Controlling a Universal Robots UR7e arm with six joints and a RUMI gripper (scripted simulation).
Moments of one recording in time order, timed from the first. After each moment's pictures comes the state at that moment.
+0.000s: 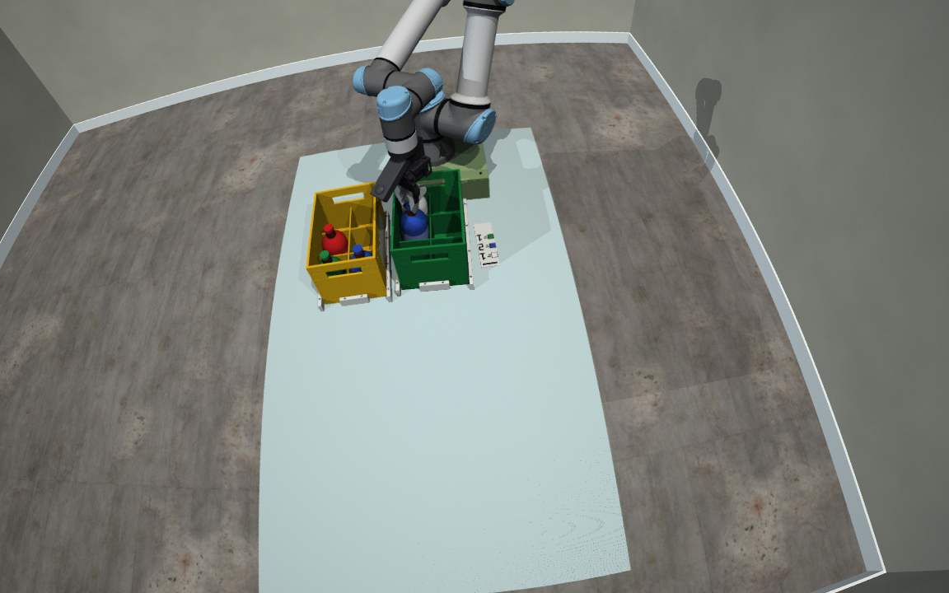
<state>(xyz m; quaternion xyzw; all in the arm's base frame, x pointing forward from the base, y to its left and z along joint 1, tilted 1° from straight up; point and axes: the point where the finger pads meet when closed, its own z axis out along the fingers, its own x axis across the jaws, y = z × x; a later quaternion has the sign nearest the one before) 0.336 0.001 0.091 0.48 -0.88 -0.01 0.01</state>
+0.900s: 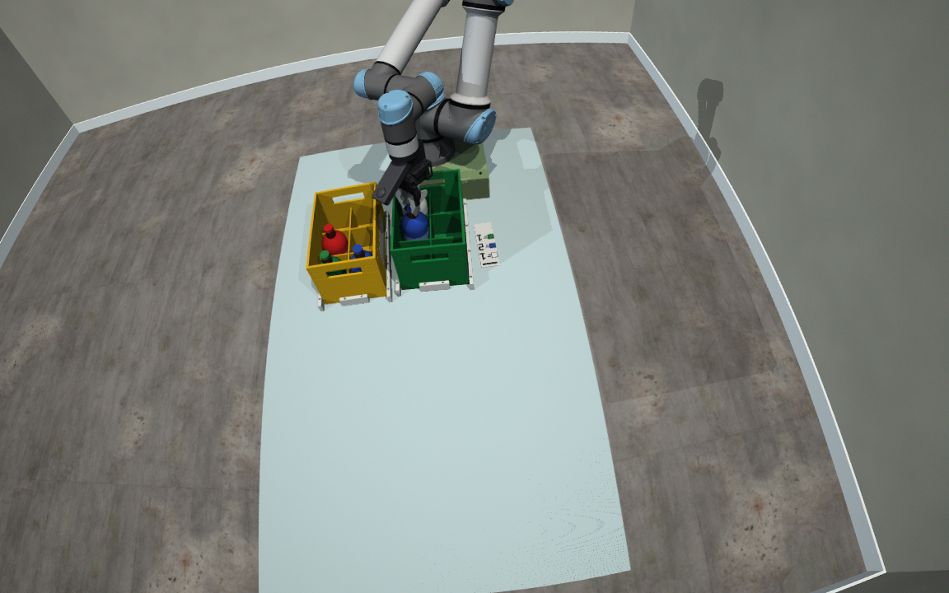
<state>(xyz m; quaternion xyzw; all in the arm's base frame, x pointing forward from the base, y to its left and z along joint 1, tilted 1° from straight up) 0.334 0.002 0.079 0.48 -0.88 -0.01 0.01</state>
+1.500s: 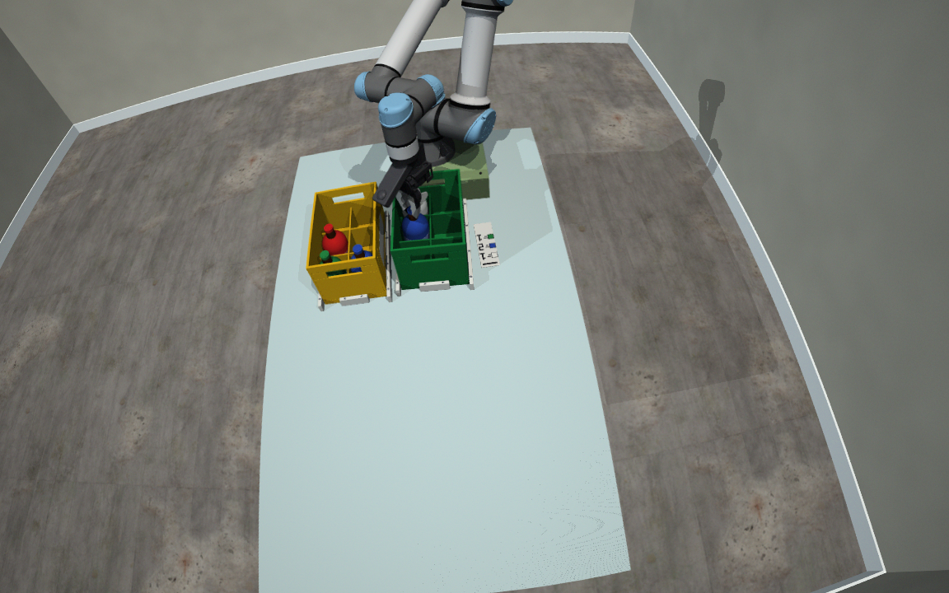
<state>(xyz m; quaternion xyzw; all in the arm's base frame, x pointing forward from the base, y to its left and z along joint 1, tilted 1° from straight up) 0.334 0.002 0.071 0.48 -0.88 -0.01 0.01</state>
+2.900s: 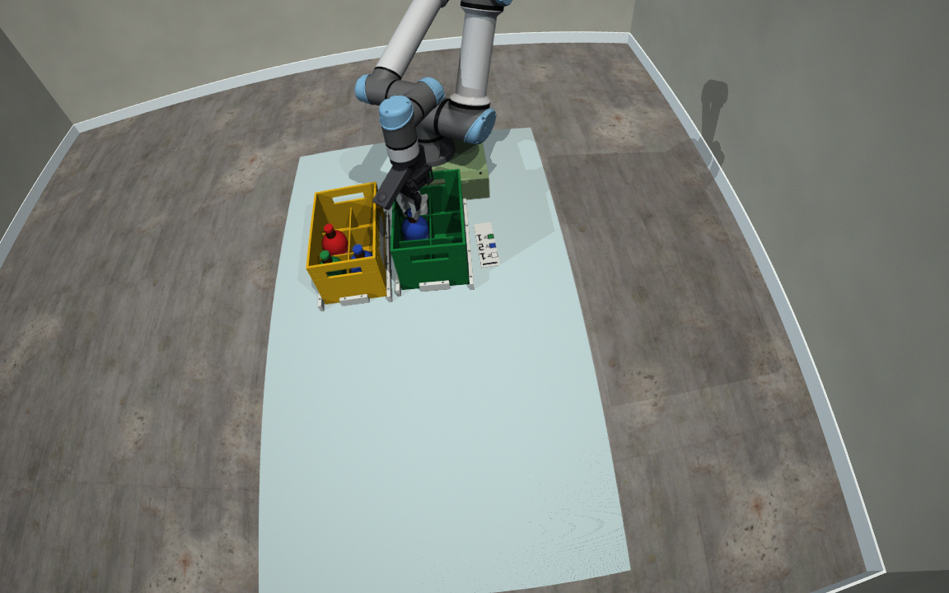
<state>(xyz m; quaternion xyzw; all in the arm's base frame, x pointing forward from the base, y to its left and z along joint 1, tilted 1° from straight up) 0.335 0.001 0.063 0.48 -0.88 -0.01 0.01</state>
